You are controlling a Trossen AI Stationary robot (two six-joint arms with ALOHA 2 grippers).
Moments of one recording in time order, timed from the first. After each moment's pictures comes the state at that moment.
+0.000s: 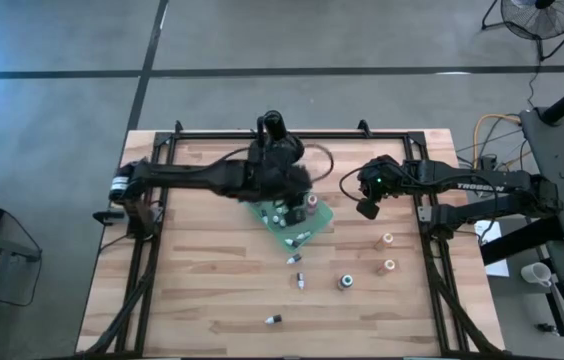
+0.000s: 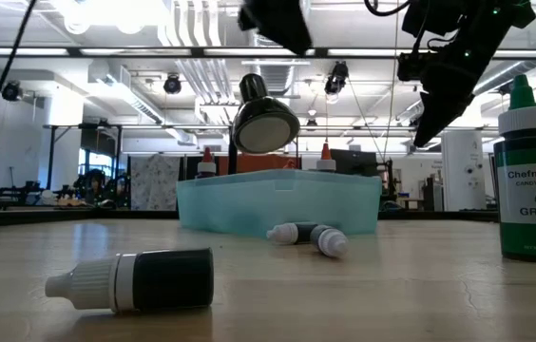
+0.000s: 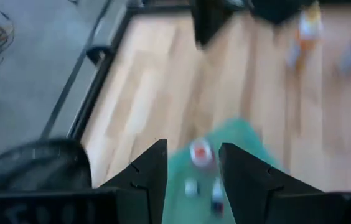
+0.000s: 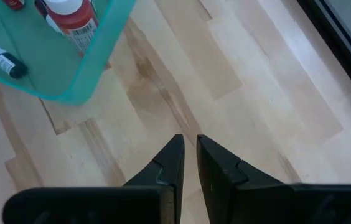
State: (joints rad) left arm -0.02 1.78 1.81 -0.79 -0.39 -0.03; right arm -0.24 1.06 0.78 -0.75 0.20 0.21
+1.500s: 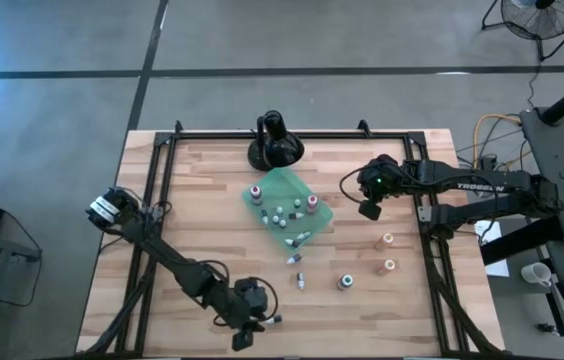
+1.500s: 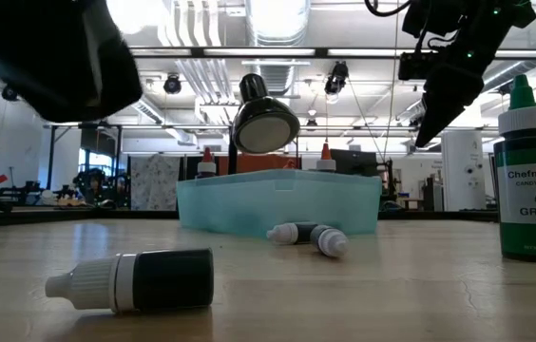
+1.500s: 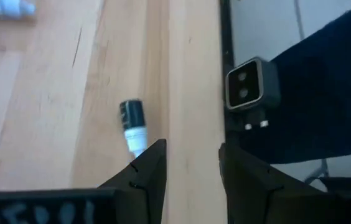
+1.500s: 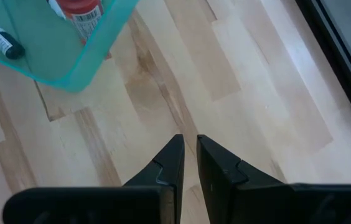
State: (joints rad) left arm -0.64 1.74 1.09 -0.07 -0.07 -0.80; right arm -0.24 1.06 0.78 -0.76 0.20 0.12
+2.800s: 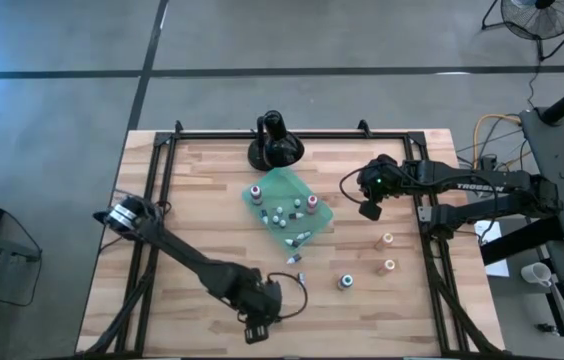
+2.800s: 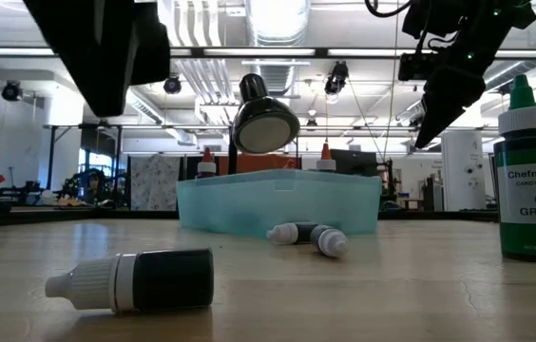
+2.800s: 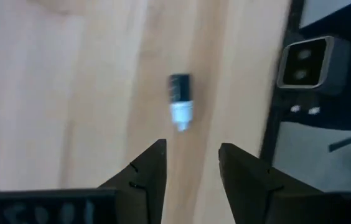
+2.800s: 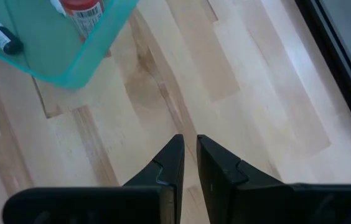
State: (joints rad) left arm -0.55 1.90 1.52 -0.72 0.06 -0.78; right arm -0.25 1.06 0.77 -0.75 0.20 0.09
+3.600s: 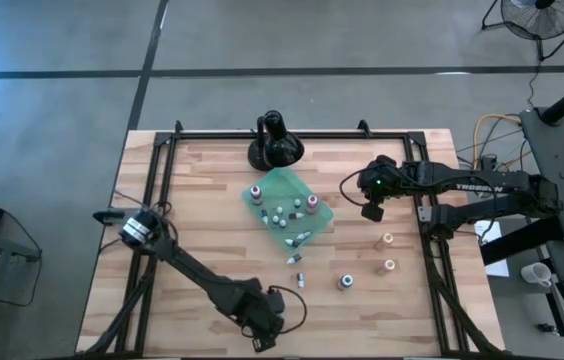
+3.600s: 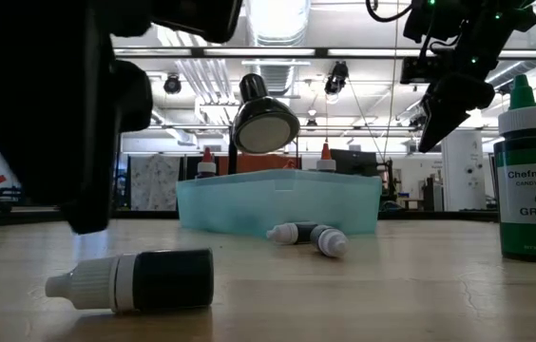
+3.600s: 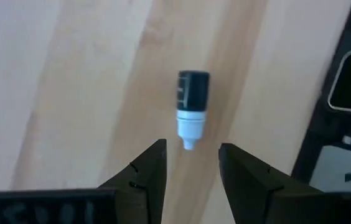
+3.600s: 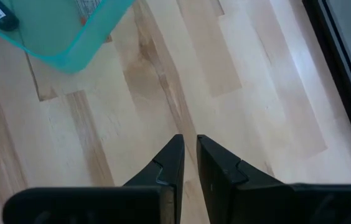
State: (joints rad) left arm -0.60 2.04 1.55 -0.67 -0.03 -0.94; right arm -0.25 1.06 0.75 -0.75 0.20 0.01
